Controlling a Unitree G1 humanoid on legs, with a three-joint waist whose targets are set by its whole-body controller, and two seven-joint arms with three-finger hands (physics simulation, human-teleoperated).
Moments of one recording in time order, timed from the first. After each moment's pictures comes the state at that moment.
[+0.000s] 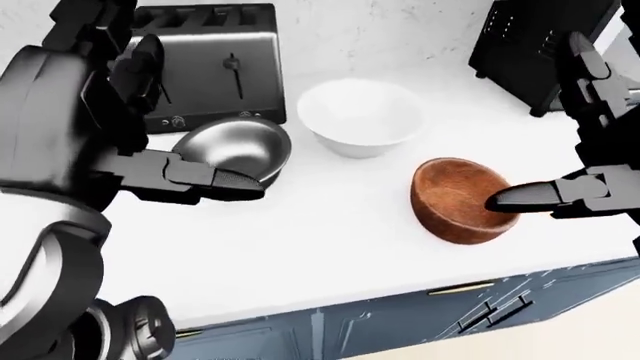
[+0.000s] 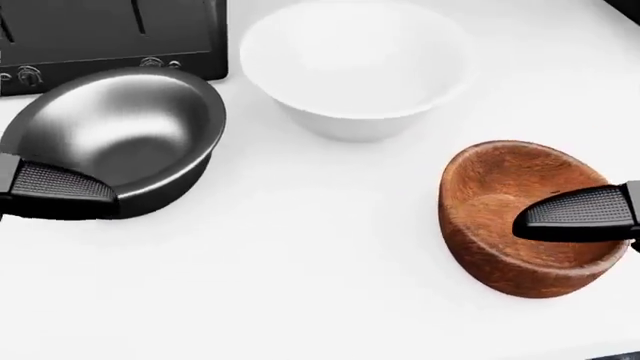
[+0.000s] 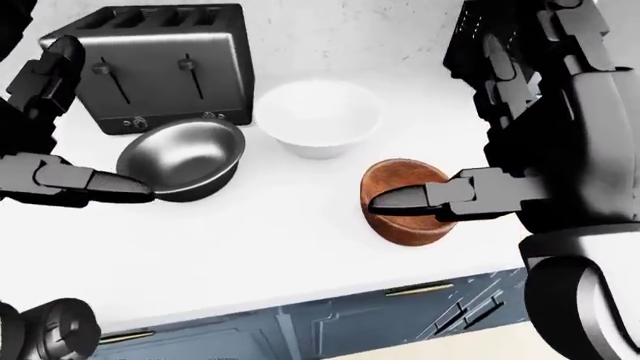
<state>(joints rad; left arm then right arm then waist) -0.86 0.47 0.46 -1.04 -0.71 1.61 0.25 -0.46 -0.80 -0.52 -0.98 1.27 0.98 -0.68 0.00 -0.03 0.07</state>
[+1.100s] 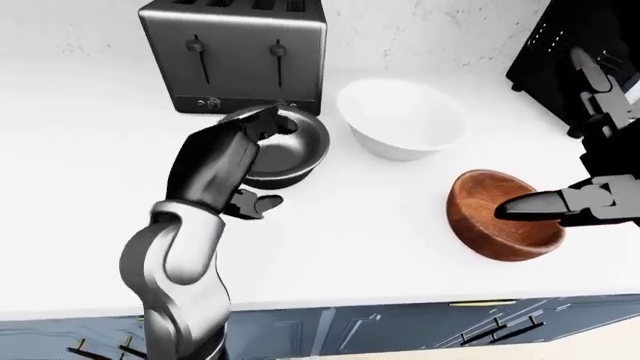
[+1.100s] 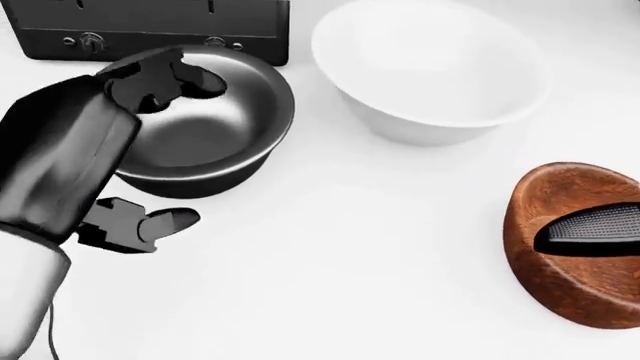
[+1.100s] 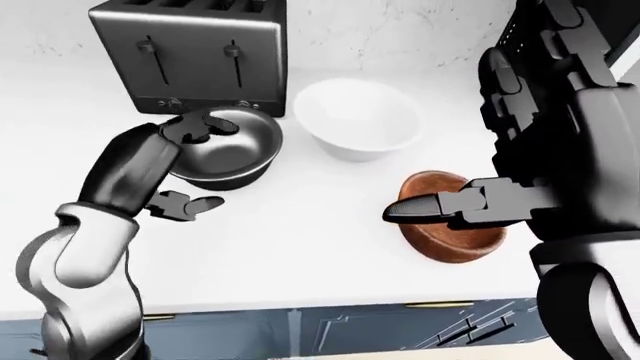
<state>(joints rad) -0.44 0.09 -0.02 -0.66 1.10 0.37 -0.75 -0.38 -0.80 -0.58 -0.97 1.24 0.98 -0.59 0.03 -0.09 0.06</state>
